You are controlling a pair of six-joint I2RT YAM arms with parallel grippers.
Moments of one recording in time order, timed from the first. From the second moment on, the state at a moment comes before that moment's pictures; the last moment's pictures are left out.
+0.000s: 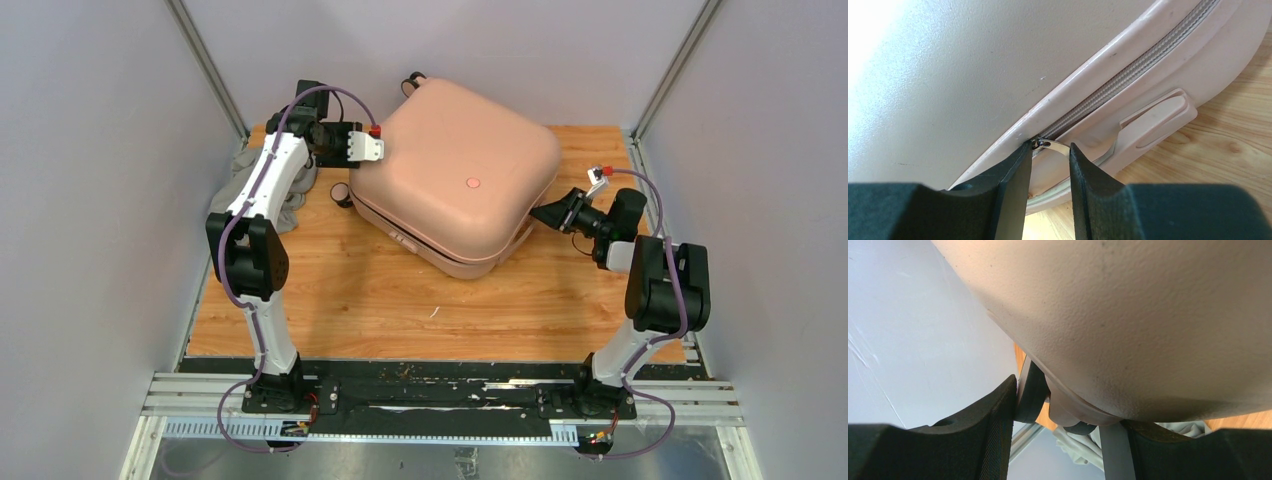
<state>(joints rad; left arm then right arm) -0.14 1.96 1.92 -0.86 0.25 1.49 -0.20 1.71 0.70 0.75 -1.04 0.57</state>
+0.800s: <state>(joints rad) -0.14 1.96 1.92 -0.86 0.25 1.49 -0.20 1.78 0.67 0.93 -1.06 0.69</state>
